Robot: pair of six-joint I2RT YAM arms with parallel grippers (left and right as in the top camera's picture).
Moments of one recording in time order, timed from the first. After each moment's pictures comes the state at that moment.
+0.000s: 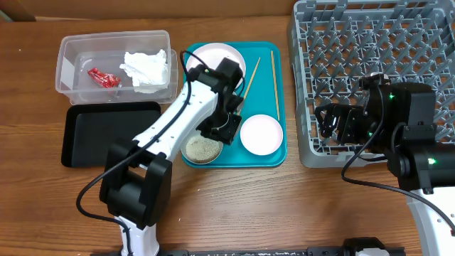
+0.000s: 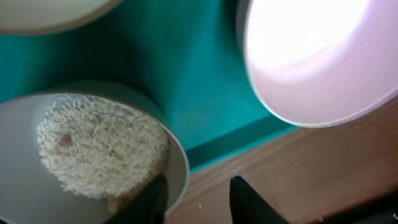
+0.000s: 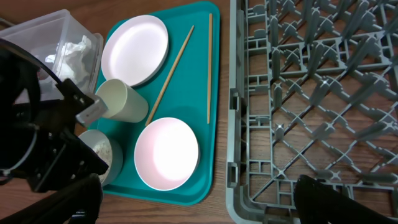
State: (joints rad) left arm -0.49 1.98 1.59 -1.23 0.17 -0.12; right arm 0.05 1.09 1.17 -0.91 -0.29 0.20
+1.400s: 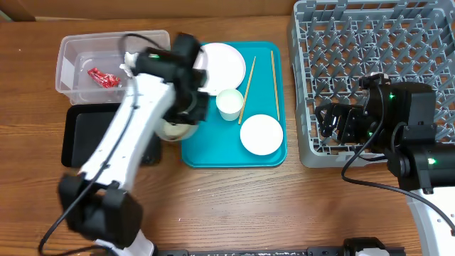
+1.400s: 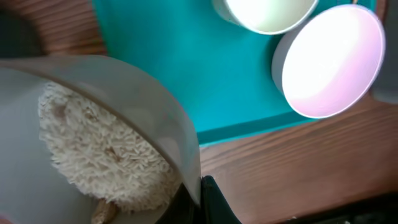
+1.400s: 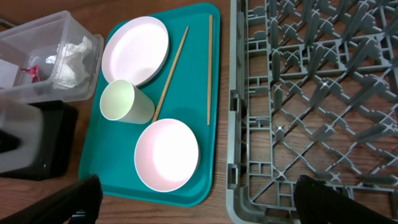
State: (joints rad) left arm -0.27 1.79 1.71 -1.40 0.17 -0.17; right arm 0.05 1.09 1.17 -0.91 -0.29 0.20
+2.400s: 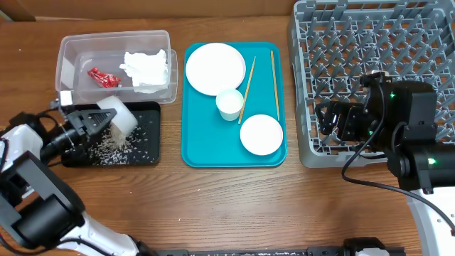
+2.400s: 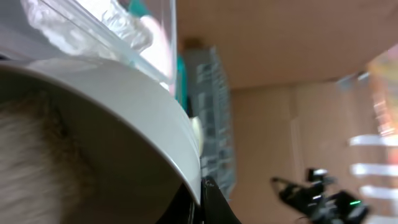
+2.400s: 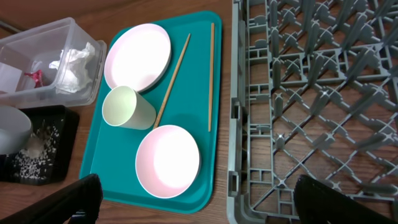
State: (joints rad) left arm 0.70 1.94 1.24 -1.03 1.40 0.34; right arm 0.05 1.09 1.17 -0.88 -0.29 0.20
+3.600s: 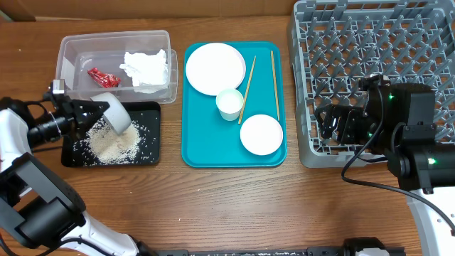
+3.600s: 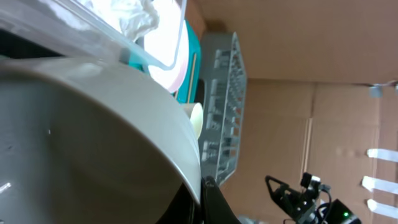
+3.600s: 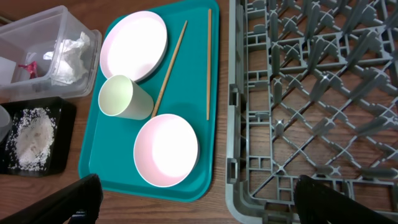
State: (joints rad) left arm 0.67 1.92 1.49 -1.35 1.22 0.28; right arm 0.05 1.09 1.17 -0.92 -0.29 0.20
